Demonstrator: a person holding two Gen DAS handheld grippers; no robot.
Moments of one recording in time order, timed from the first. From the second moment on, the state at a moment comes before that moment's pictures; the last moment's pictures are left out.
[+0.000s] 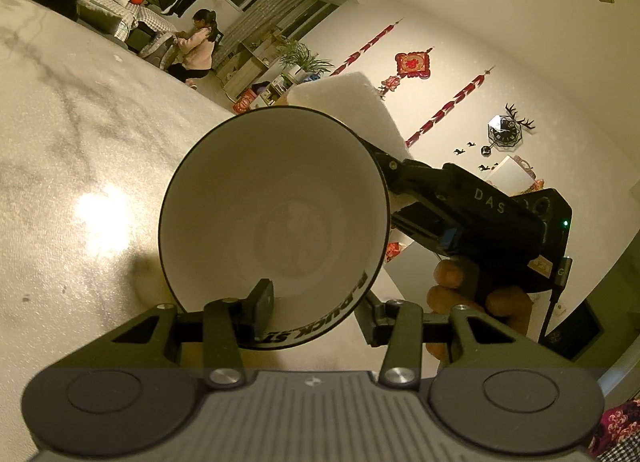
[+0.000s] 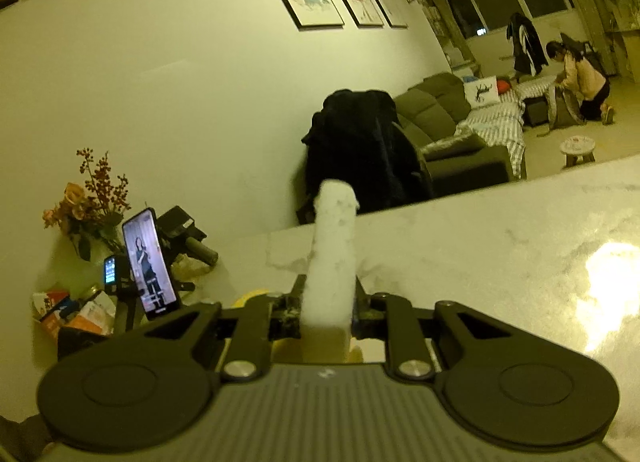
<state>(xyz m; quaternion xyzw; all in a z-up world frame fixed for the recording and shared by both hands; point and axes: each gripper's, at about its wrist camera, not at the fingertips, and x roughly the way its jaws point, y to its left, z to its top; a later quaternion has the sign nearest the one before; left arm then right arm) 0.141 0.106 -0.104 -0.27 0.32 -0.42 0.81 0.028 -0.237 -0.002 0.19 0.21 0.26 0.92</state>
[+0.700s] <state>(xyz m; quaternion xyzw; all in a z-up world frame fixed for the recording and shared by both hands) 0.145 0.109 -0.107 -0.27 0.32 -0.42 0.80 0.010 -0.218 0.010 0.14 0.15 0.31 0.93</state>
